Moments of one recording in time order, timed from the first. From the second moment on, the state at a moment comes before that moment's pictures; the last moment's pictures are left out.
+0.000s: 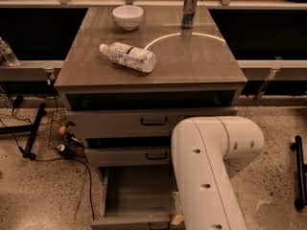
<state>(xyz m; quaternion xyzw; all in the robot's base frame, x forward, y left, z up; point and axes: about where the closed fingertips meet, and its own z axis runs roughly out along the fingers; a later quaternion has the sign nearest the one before) 0.466 -0.107 0.193 -0.67 0.72 0.07 0.15</state>
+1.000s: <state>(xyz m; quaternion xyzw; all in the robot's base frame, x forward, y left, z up) 0.486 -0.086 0.192 -0.67 0.71 0.07 0.18</state>
